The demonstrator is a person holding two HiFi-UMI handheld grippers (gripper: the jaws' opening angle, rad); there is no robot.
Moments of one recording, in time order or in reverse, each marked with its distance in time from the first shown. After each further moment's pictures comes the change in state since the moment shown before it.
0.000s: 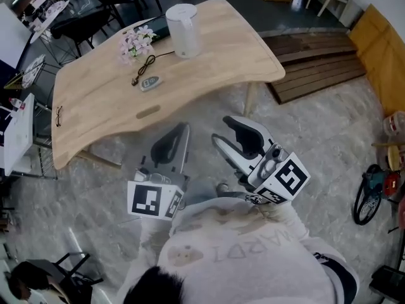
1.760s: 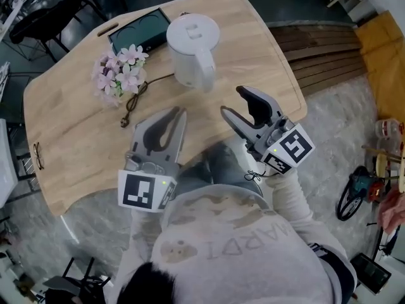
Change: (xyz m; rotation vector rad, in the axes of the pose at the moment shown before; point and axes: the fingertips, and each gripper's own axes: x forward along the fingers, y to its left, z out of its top) left arm 0.268 0.234 -0.080 -0.088 0.100 -0.074; right arm 0.224 -0.318 -0.108 0.016 0.277 -0.120
